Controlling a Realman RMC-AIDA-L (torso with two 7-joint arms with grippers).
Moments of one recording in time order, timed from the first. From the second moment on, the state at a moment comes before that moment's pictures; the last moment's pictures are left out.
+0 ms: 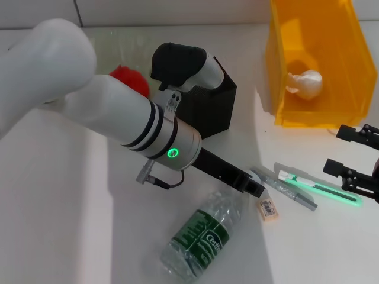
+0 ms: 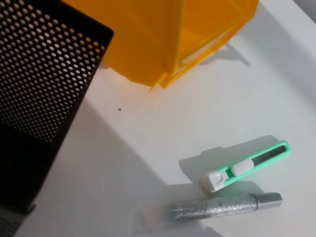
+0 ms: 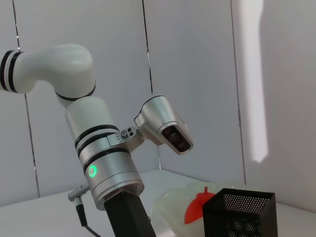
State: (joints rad) left arm -0.79 -2.08 1.88 0.83 1.89 1.02 -2.62; right arm 0.28 2.02 -0.45 -0.50 -1.93 -1.82 0.91
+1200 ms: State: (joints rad) left arm -0.50 -2.07 1.54 0.98 1.77 1.20 -2.25; right arm 0.30 2.02 -0.39 -0.50 -1.90 -1.83 0.94
